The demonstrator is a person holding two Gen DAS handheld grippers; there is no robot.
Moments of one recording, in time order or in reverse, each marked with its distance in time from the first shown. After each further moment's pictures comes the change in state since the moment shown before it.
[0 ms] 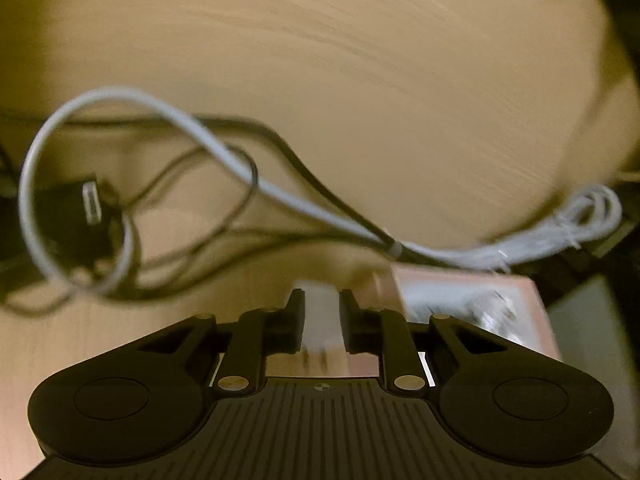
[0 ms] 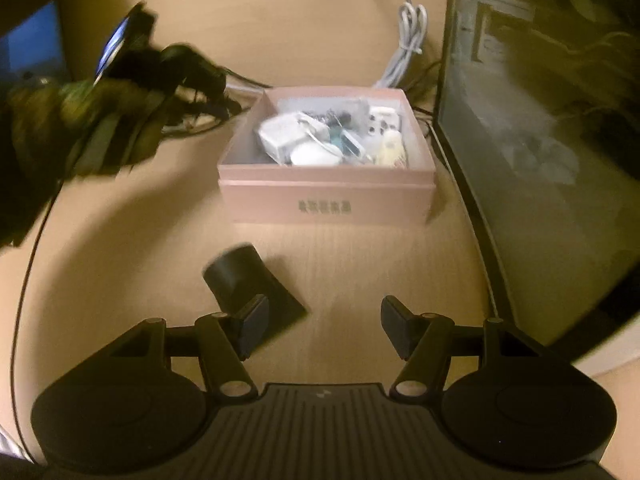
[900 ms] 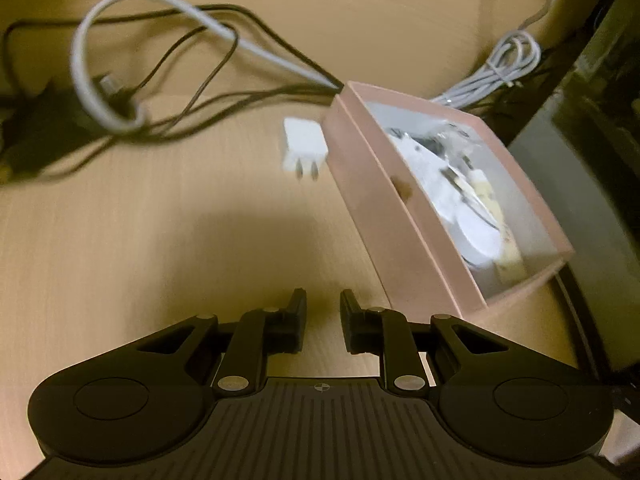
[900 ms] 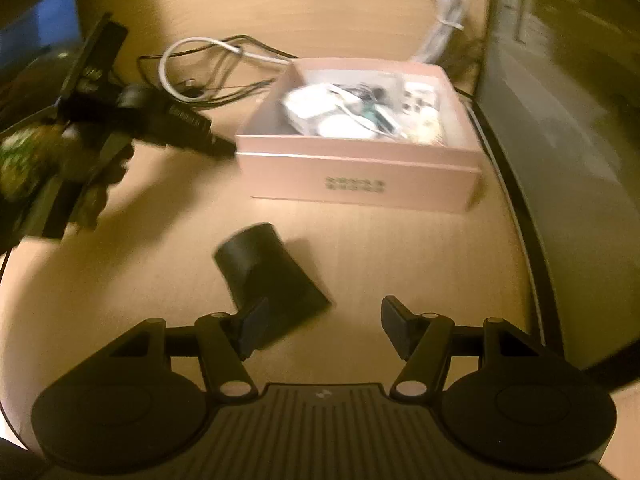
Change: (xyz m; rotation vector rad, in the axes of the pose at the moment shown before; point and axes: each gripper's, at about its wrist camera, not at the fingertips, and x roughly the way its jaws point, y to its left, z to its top) left arm -0.069 0.017 -0.111 0.174 0.149 -0.097; right arm 0.032 0.014 0.008 -0.060 0.056 0.092
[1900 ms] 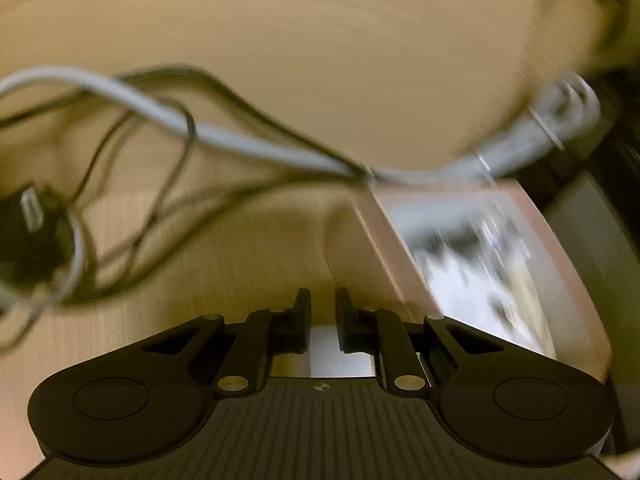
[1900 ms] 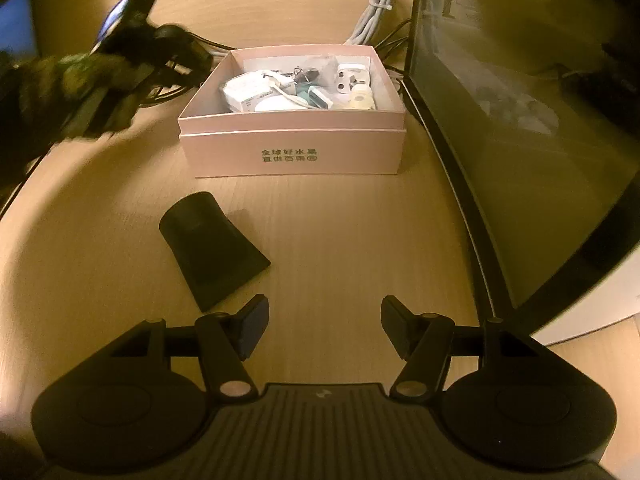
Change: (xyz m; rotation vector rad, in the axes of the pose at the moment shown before) left arm 0.061 0.012 0.092 0.080 -0.002 -0.007; right arm -0.014 -0.020 -0.028 0.102 0.020 -0.137
